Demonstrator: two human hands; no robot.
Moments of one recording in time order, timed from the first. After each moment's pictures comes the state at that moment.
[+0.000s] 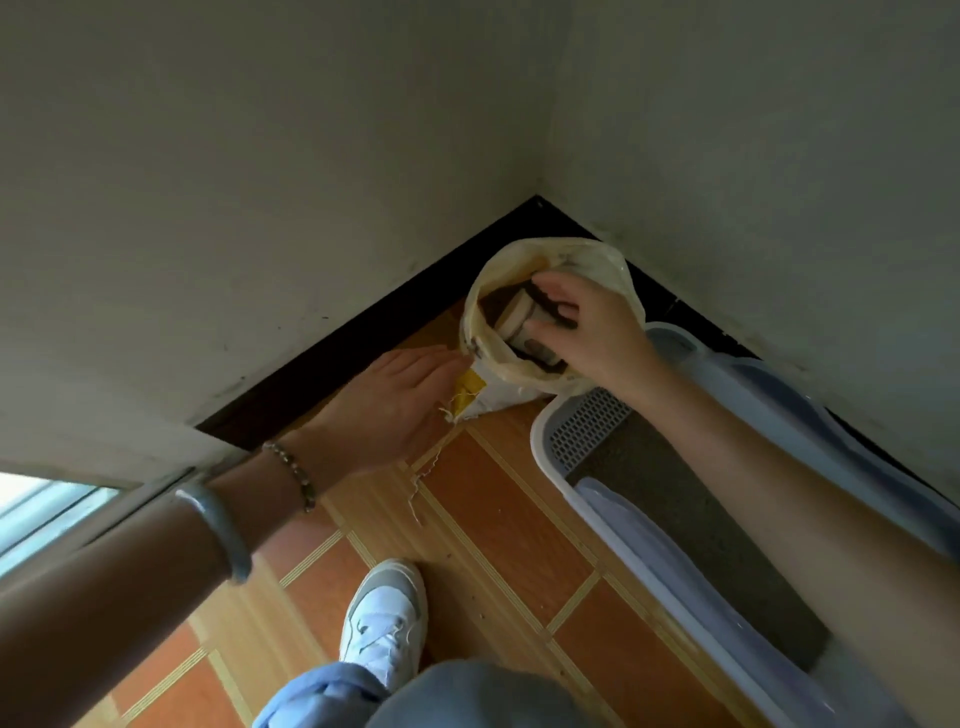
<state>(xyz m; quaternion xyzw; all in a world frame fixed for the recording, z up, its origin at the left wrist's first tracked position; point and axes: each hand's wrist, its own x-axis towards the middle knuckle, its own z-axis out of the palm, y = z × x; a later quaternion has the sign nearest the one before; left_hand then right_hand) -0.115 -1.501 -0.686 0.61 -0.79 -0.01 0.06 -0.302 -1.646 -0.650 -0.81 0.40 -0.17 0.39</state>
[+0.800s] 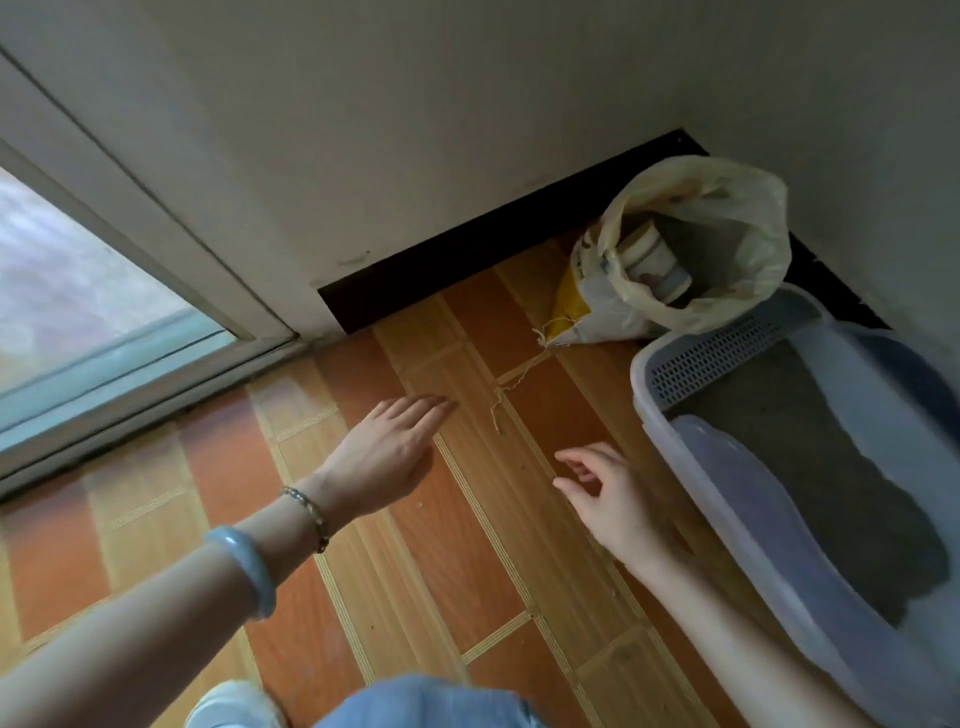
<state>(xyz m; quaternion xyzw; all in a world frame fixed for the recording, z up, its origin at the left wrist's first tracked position) -0.105 -1.321 -0.770 0.71 -0.70 -0.08 0.07 -0.346 -1.450 -0.775 -0.83 0.41 -0.05 0.38</state>
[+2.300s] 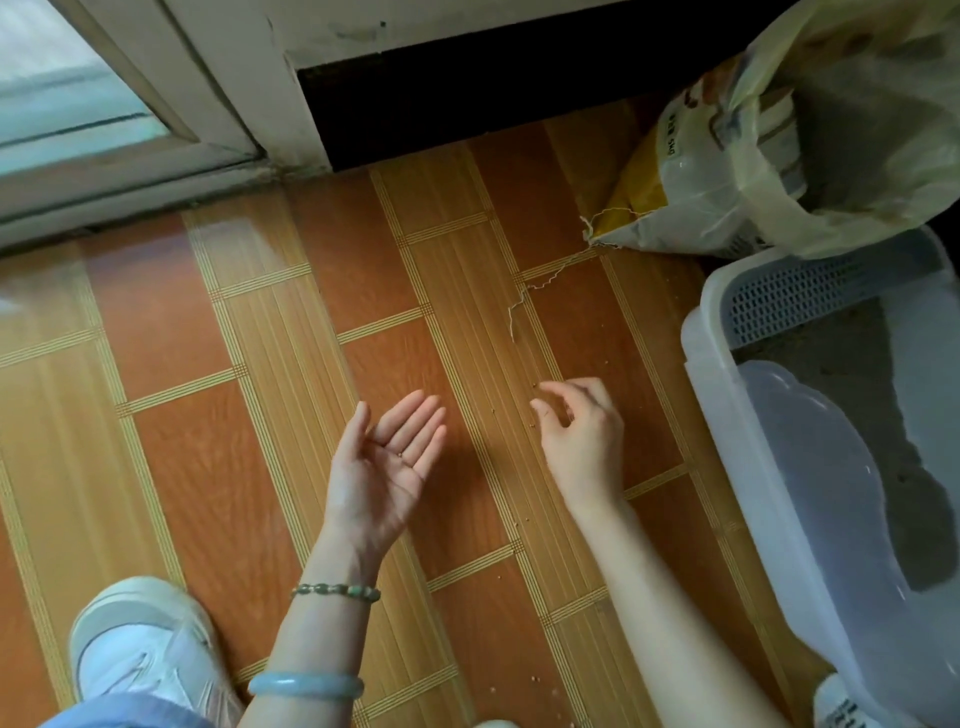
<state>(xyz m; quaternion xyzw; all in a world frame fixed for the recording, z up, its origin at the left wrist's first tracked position) -0.204 -1.269 -0.861 0.37 0.32 -0.47 0.74 -0.316 -1.419 -0.854 -0.83 0.44 -0.12 0.30</state>
